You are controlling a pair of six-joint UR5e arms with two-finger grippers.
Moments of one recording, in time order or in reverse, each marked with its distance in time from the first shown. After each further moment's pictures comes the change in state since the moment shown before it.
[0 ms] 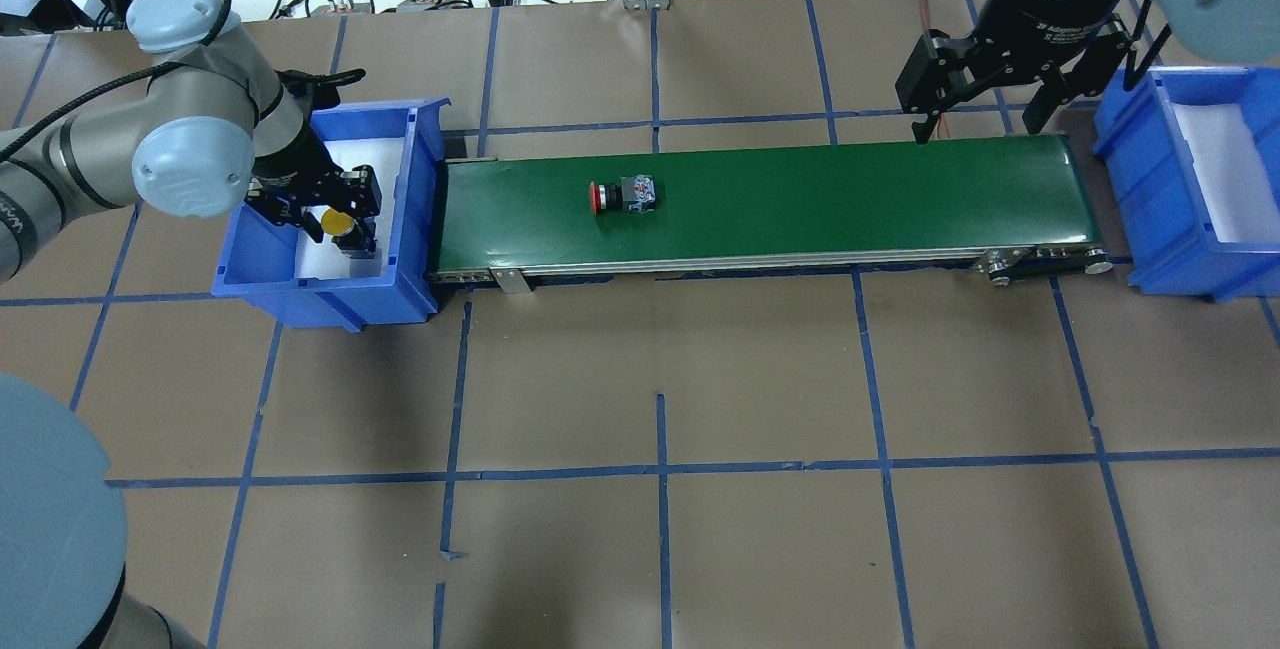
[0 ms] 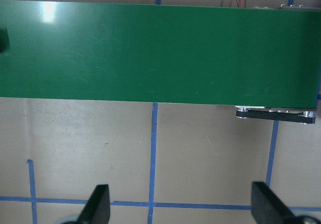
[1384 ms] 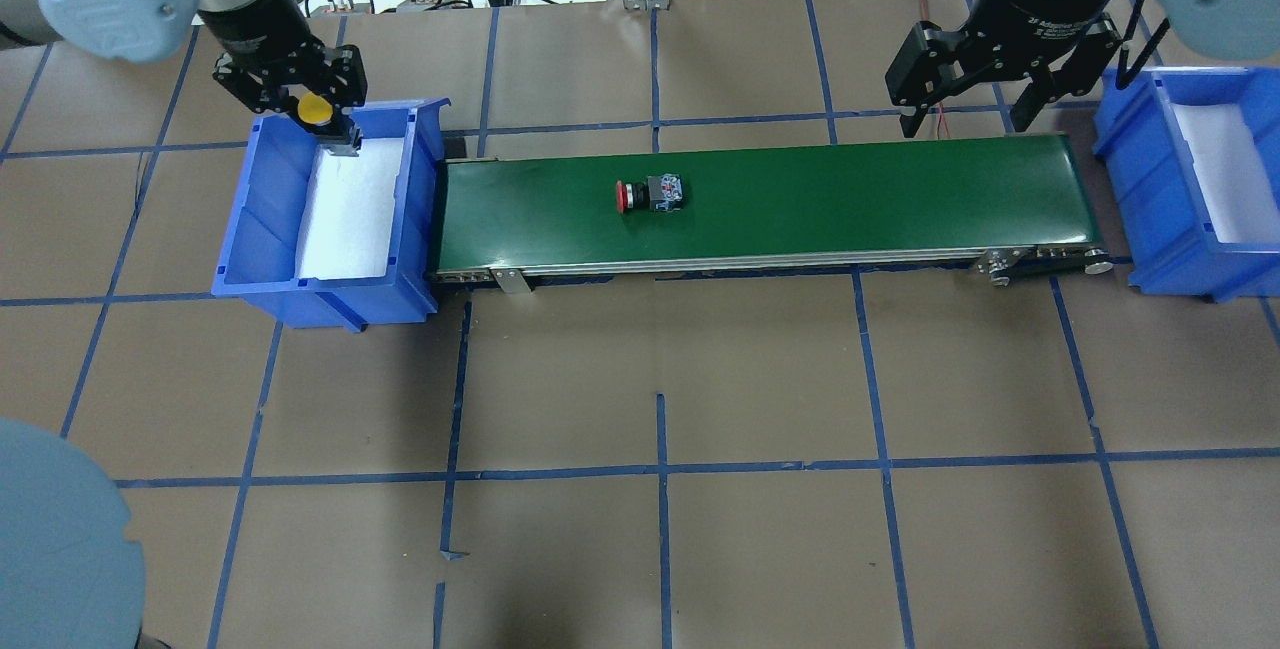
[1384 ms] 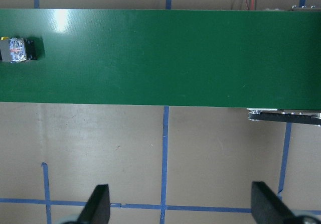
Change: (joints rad) left arm -0.114 0.021 0.369 -0.330 0.004 -0.078; right arm 0.001 0.000 -0.001 -0.003 0.034 0.014
